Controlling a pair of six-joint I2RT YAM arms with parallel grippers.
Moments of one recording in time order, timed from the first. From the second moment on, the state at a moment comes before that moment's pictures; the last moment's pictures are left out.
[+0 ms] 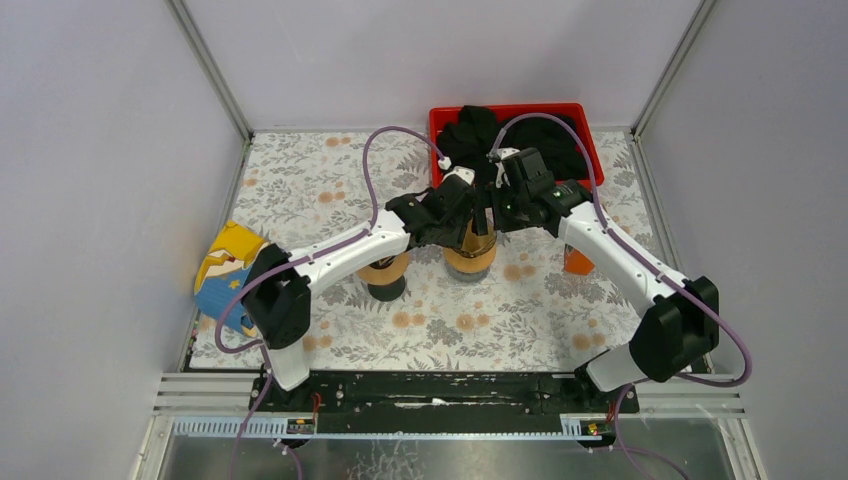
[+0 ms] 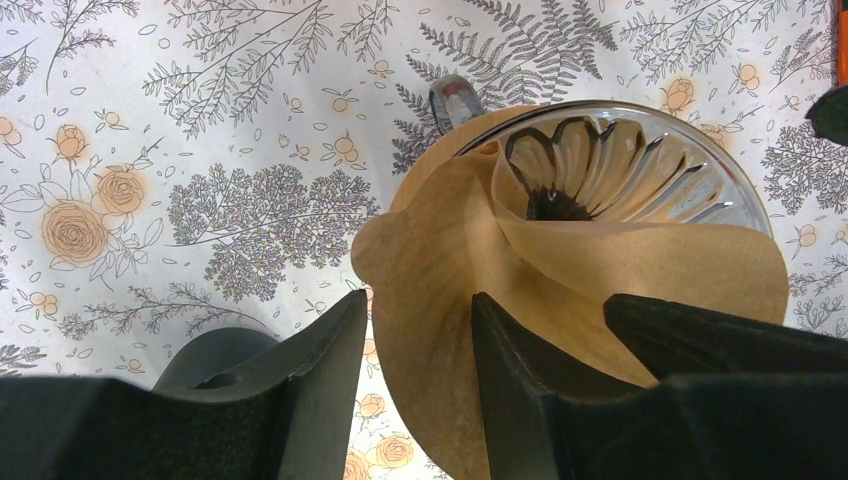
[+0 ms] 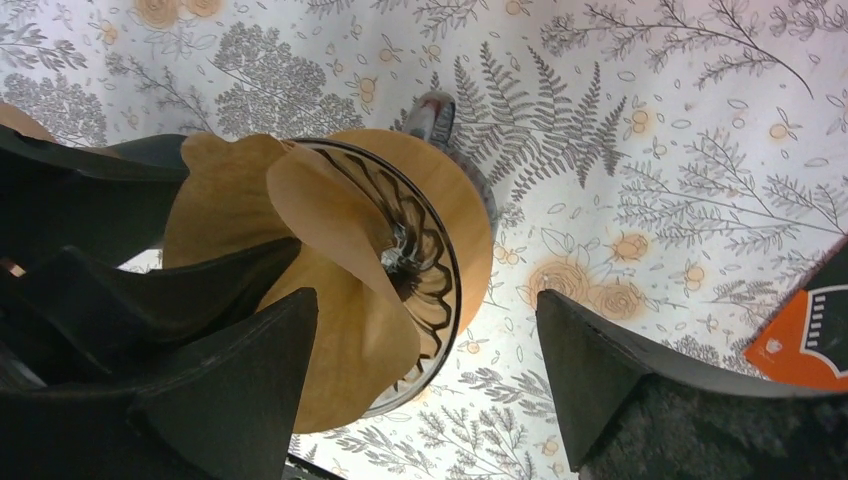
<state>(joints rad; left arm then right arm) -0.83 1.79 1.52 -0.65 -0.25 -0.44 0.51 1.48 1.30 -0.72 -0.04 0.28</state>
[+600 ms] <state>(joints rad) -0.81 1.79 1.50 -0.65 -0.25 -0.44 0.49 1.60 1.28 -0.61 -0.10 0.26</state>
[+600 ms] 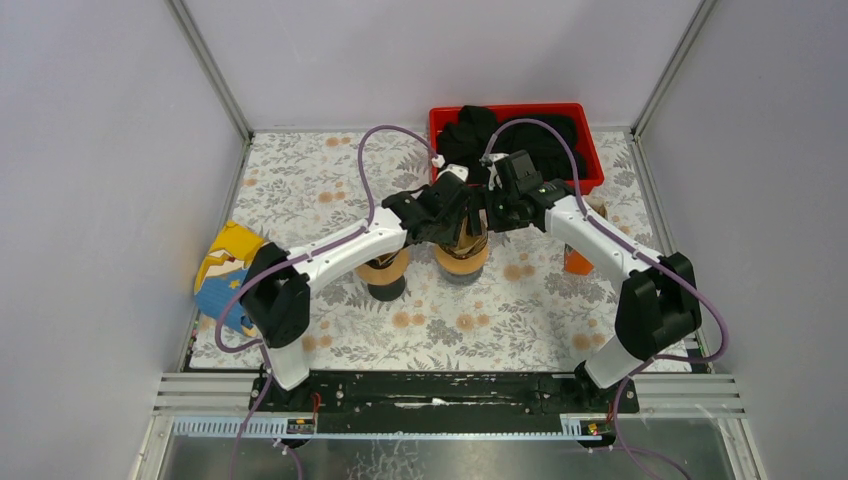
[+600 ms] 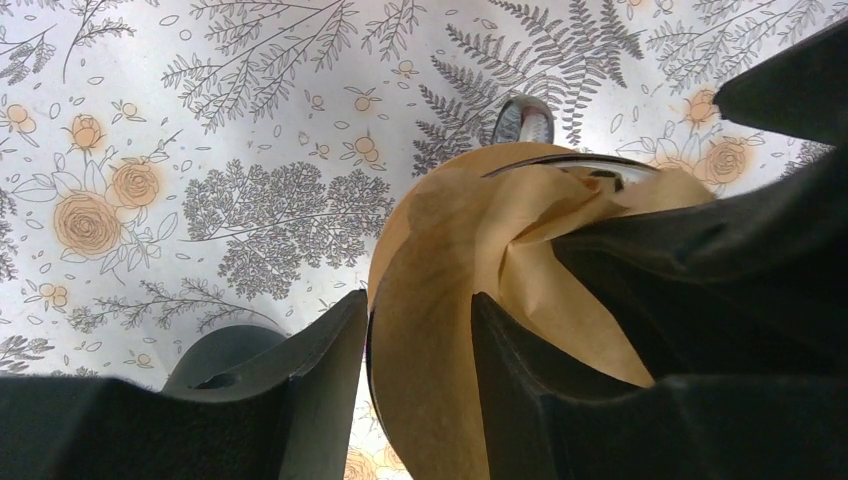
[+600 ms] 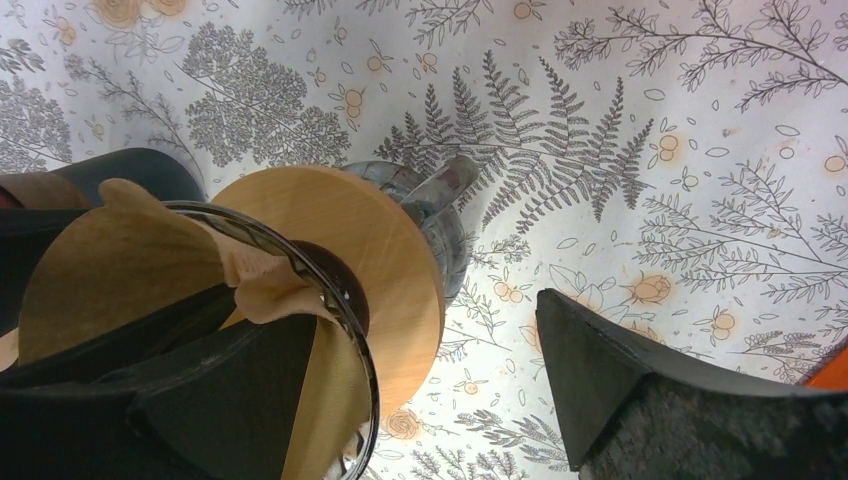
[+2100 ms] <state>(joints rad) -0.82 1.71 1.42 -0.58 -0.21 -0.47 0.49 1.60 1.21 -0.60 -0.19 0.35</state>
